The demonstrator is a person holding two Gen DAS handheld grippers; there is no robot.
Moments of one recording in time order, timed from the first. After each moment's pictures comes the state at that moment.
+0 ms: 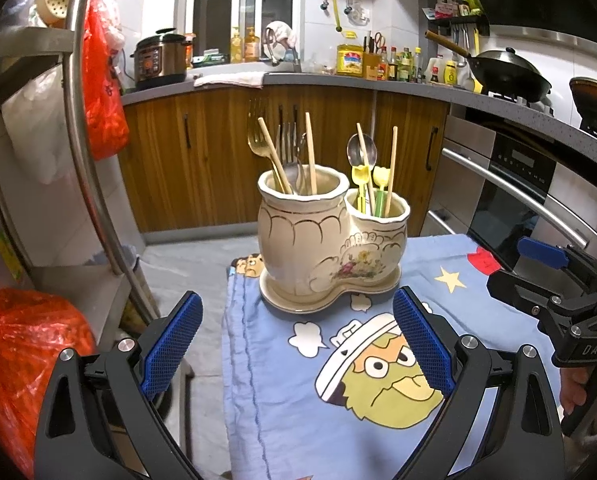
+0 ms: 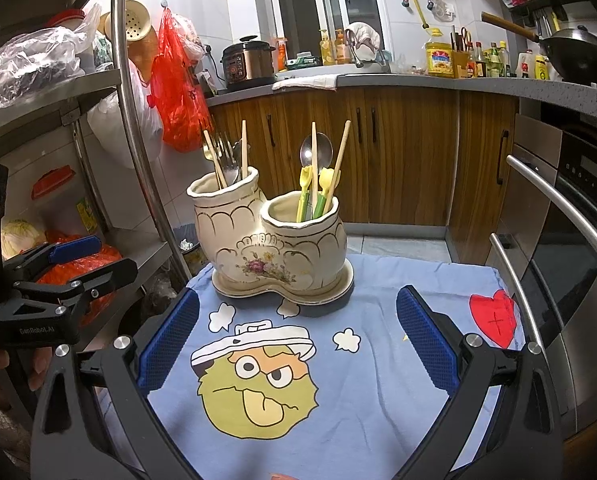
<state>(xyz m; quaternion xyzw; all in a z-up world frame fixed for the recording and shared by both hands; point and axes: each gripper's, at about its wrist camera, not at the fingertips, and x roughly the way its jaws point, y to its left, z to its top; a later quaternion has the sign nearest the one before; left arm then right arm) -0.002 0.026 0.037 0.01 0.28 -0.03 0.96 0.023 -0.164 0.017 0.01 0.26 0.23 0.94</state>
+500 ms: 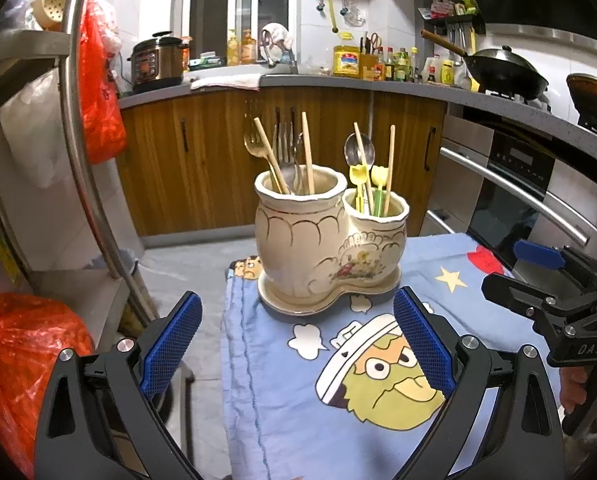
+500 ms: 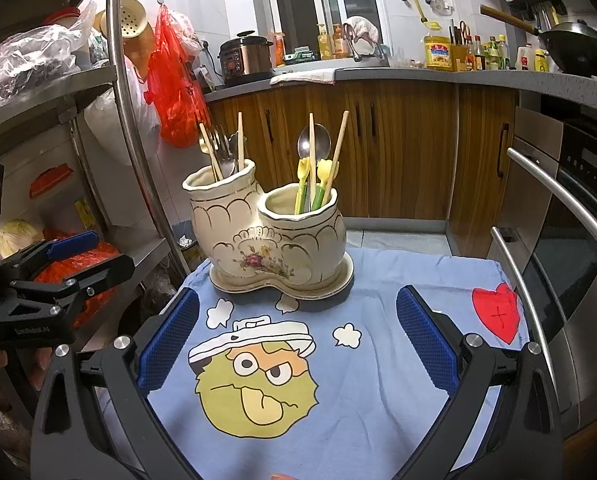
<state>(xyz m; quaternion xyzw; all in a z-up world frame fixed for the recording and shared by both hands) 0.003 0.024 0.038 0.01 0.28 -0.03 0.96 0.027 -0.166 0.012 0.01 0.27 0.23 0.94</state>
